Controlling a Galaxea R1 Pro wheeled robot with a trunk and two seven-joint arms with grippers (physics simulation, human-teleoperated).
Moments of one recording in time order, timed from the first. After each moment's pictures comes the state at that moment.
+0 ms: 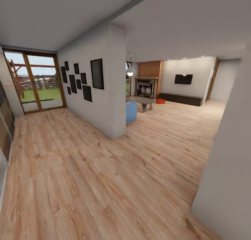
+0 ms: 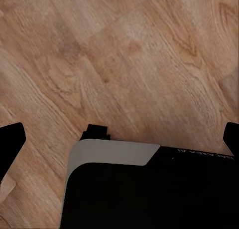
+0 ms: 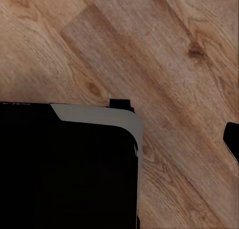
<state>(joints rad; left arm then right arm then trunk) -0.23 -0.02 -0.10 0.00 0.26 -0.09 0.02 -0.13 -0.04 0.32 0.03 -0.29 -0.19 0.04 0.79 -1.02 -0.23</state>
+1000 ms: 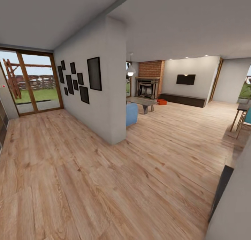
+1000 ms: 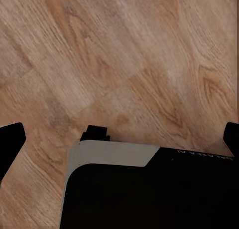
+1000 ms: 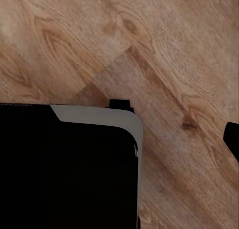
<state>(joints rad) -0.23 -0.02 -0.10 0.00 0.26 -0.09 0.02 -0.13 -0.04 0.33 0.03 -0.31 -0.18 0.04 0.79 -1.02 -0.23</state>
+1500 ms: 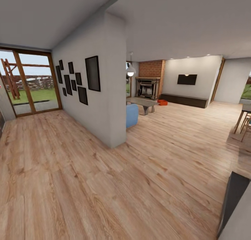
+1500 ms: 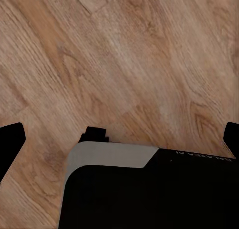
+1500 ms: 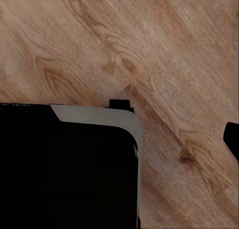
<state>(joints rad) -0.23 -0.02 -0.10 0.00 0.26 -0.10 0.02 -0.13 -0.04 0.33 0.03 -0.31 -0.18 0.04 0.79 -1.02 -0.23</state>
